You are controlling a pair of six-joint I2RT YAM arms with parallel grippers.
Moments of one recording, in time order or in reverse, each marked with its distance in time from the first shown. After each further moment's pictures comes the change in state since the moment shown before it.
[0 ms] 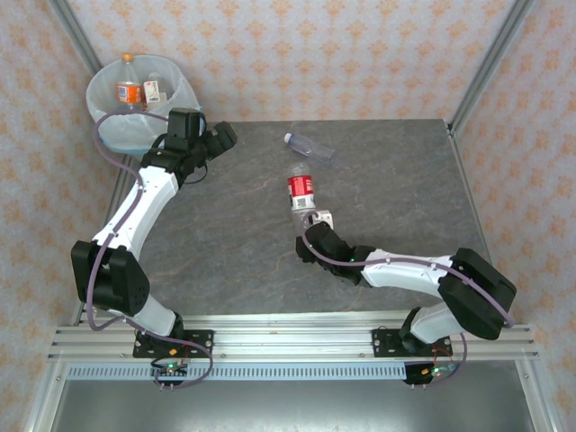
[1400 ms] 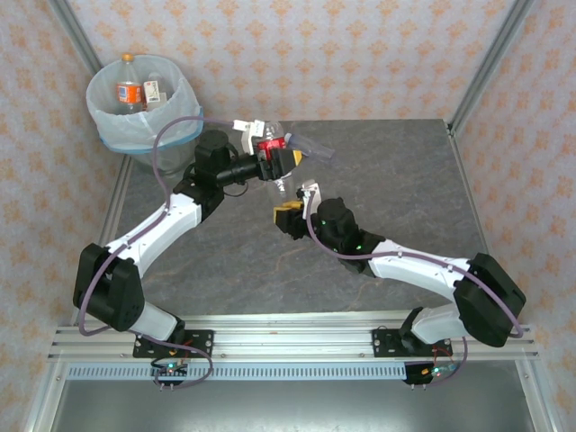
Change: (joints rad) left arm -0.242 -0.081 -0.287 0.715 0.651 0.037; right arm -0.061 -0.057 0.109 0.307 -0.310 -0.259
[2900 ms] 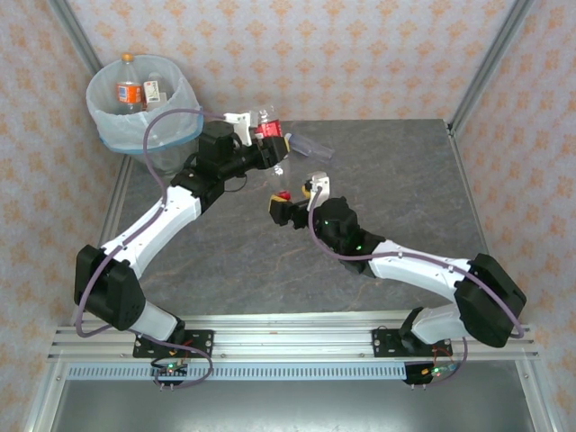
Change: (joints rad) left arm -0.013 0.015 0.152 -0.304 -0.368 0.069; right arm 0.003 0.003 0.000 0.076 0.225 -0.015
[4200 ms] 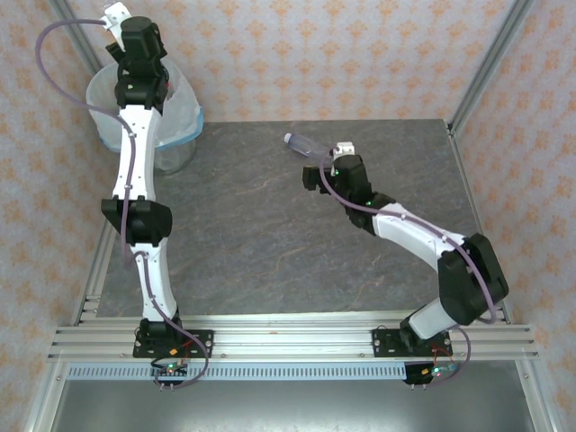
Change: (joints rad) left arm 0.457 0.744 1.364 -0.431 -0.863 0.289; right arm -0.344 0.179 0.274 -0.376 -0.026 -0.101
